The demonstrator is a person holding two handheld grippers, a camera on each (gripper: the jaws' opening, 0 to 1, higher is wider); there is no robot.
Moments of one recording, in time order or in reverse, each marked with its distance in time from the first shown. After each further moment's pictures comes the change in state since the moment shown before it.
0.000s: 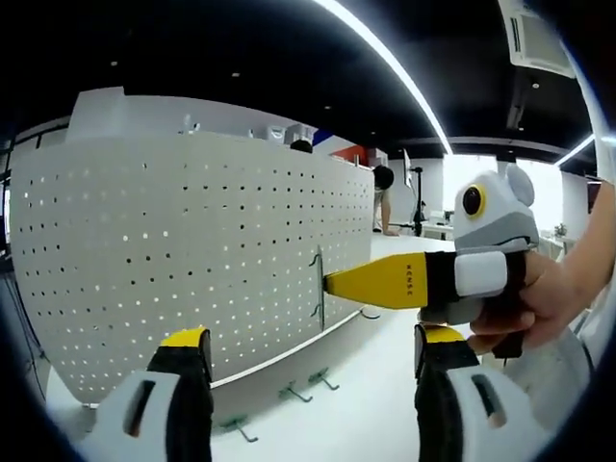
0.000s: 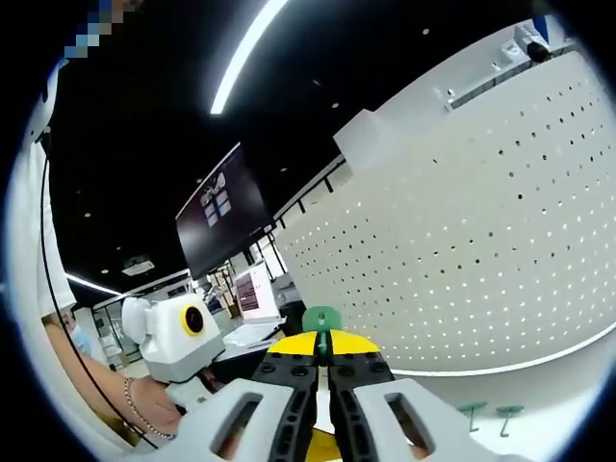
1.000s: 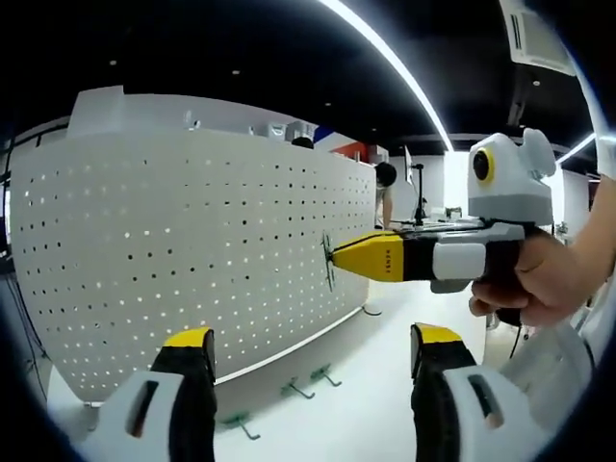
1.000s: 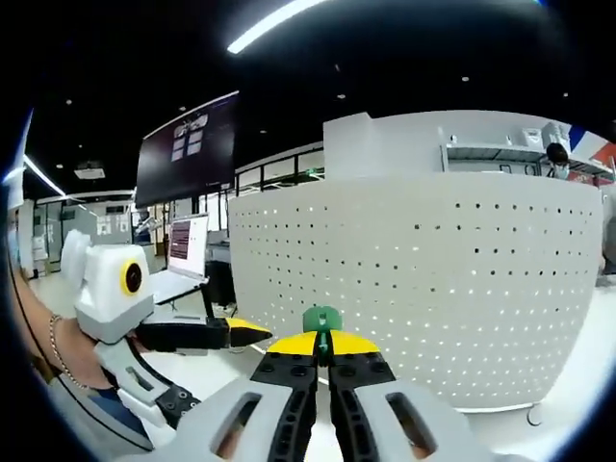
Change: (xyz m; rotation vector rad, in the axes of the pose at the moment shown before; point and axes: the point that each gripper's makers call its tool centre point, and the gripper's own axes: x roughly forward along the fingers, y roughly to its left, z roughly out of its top) left arm -0.001 0.003 -0.004 -0.005 0.012 0.008; right arm -0.007 -0.044 0.025 -0.365 0.066 -0.307
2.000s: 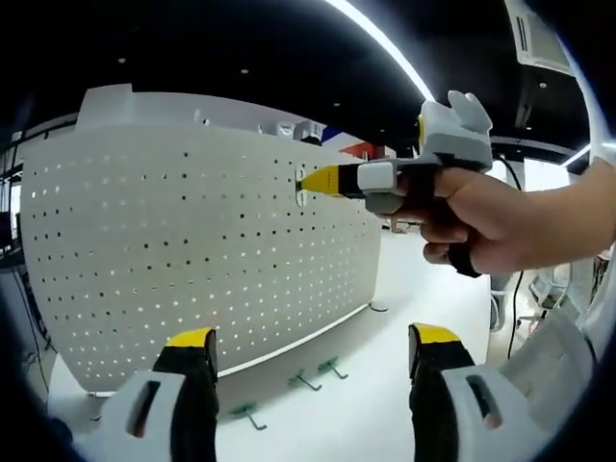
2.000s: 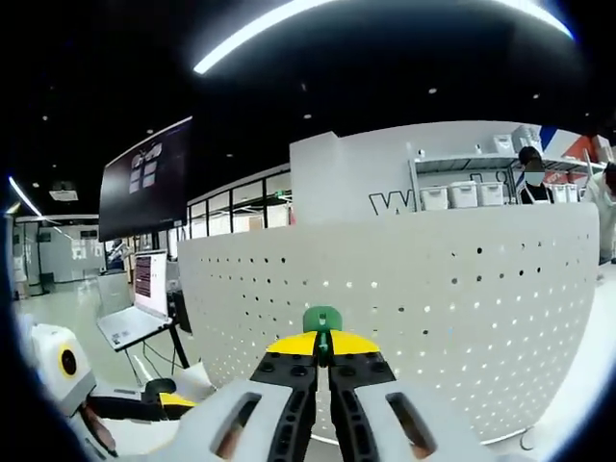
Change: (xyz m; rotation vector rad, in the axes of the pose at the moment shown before) left arm -0.012 0.010 -0.008 -0.018 -0.004 0.031; right arm 0.050 -0.044 0.055 0.023 -0.092 -0.114
